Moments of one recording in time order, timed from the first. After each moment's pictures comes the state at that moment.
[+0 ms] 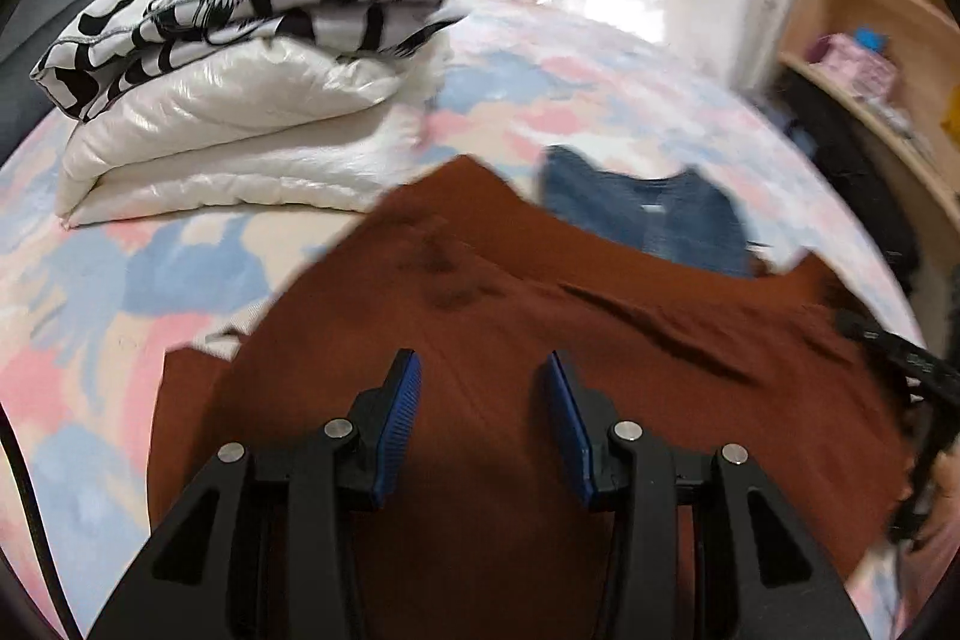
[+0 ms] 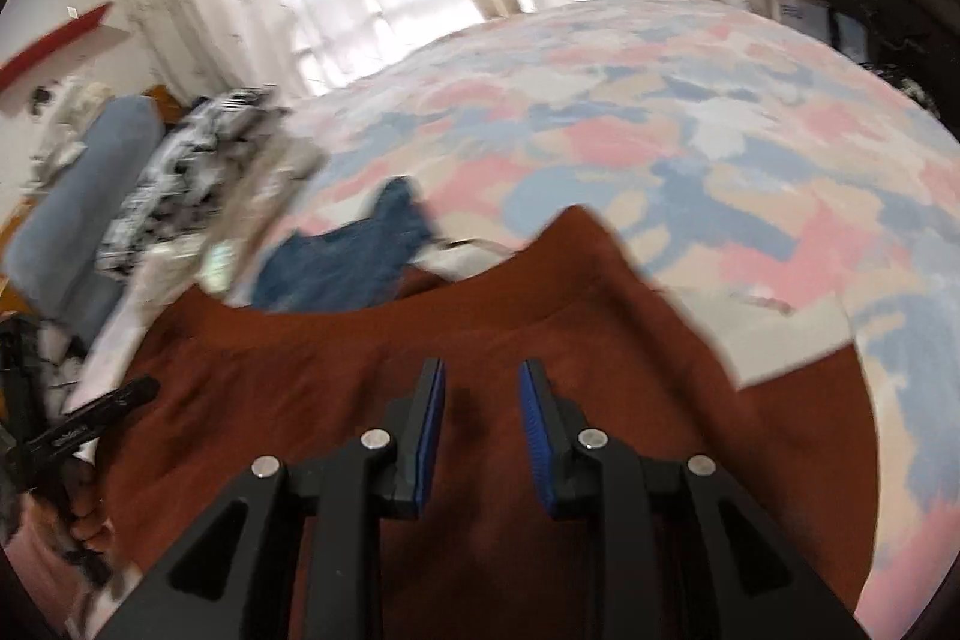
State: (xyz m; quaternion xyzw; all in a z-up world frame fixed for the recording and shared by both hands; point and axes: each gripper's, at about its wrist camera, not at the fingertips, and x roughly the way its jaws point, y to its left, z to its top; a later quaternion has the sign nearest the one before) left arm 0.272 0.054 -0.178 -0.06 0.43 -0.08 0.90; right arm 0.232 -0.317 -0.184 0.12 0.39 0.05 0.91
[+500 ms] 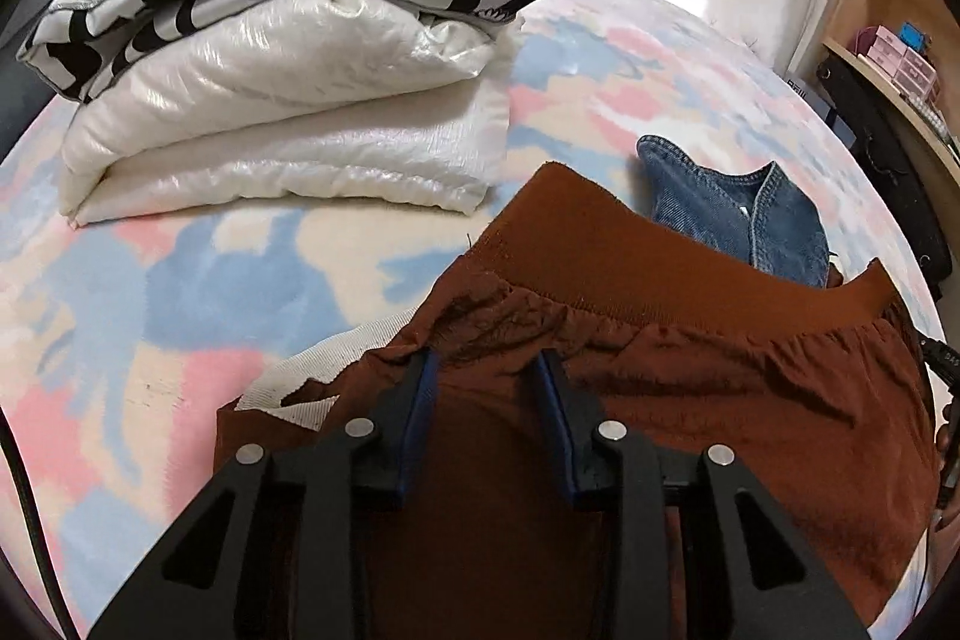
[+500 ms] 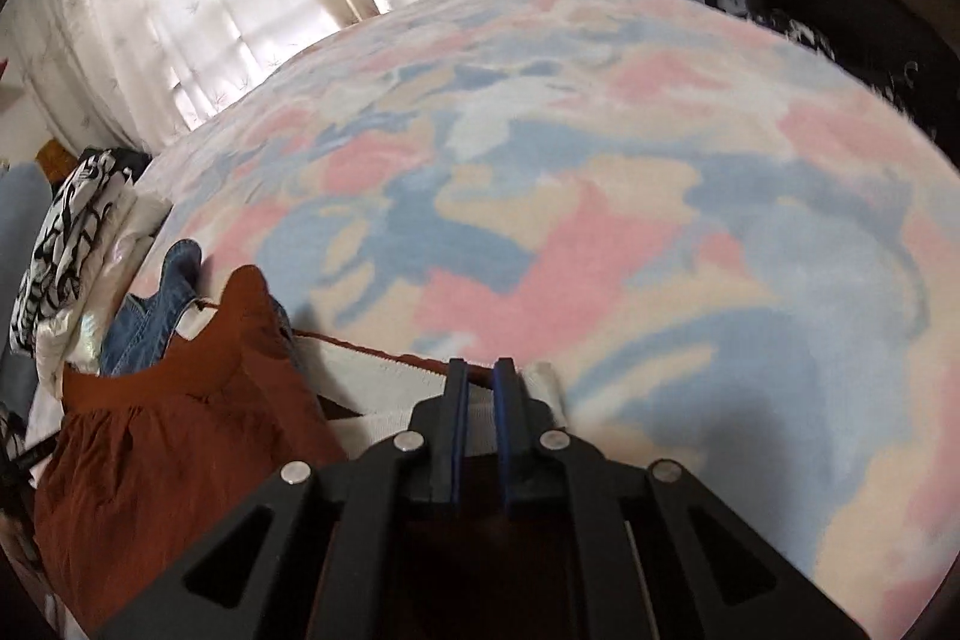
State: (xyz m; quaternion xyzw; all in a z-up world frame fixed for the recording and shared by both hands) left arm 0.303 0.086 -0.189 -0.06 0.47 -0.06 0.88; right arm 0.226 -0.427 -0.190 0.16 0.40 -0.04 0.90
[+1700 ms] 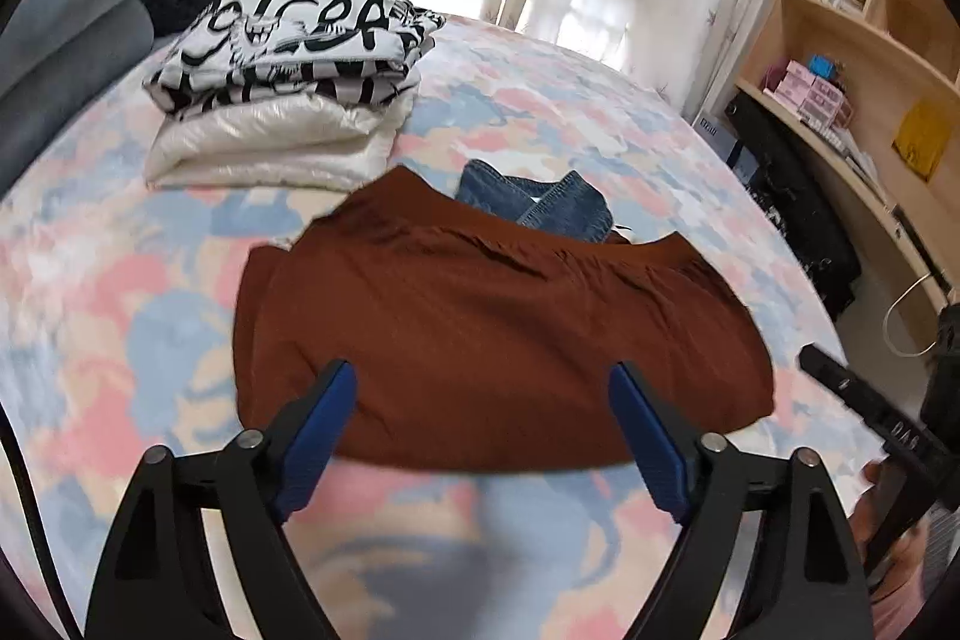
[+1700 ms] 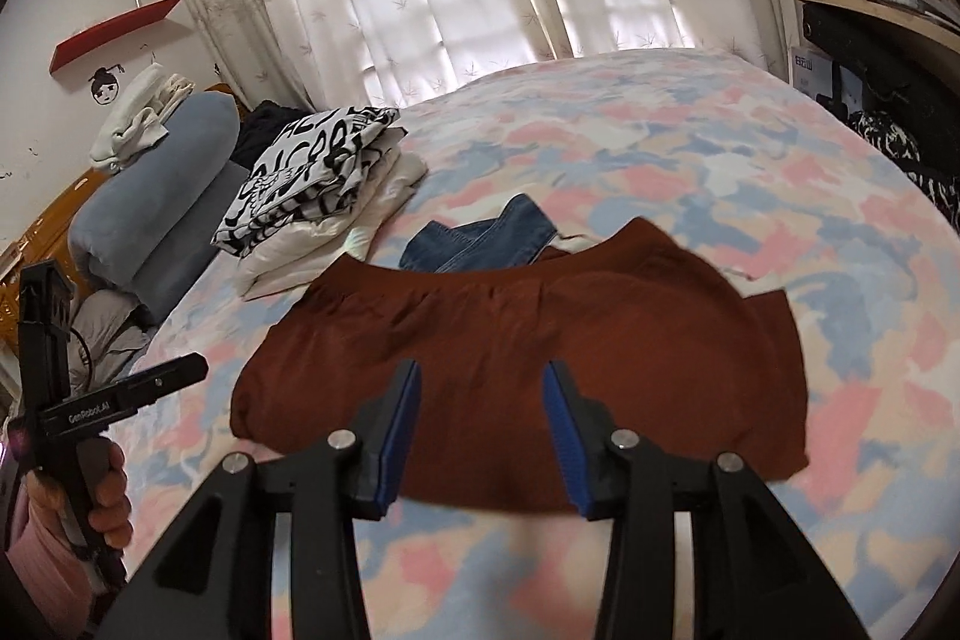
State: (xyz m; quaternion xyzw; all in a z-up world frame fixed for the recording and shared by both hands) left arm 0.103 0.042 -0.067 -0.11 0.42 -0.11 0.90; right arm 0.059 -0.249 -0.080 0.13 0.34 0.11 0.92
